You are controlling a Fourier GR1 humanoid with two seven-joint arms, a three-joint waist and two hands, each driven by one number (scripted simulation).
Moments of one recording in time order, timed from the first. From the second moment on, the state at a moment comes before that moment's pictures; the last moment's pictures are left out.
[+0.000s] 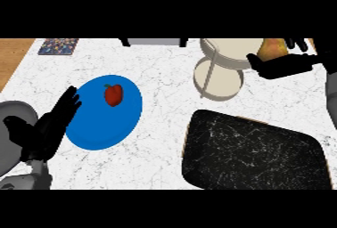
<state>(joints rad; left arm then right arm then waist) -0.07 0.24 0.05 -1.56 0.13 -0.06 0.21 -0.73 -0.58 0.16 -1.52 0.35 0.01 0.45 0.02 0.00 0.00</state>
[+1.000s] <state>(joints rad) -0.08 0.20 0.06 -1.58 0.10 -0.07 0.23 -0.91 -0.32 0.14 -1.08 0.61 -0.11 0.35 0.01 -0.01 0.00</state>
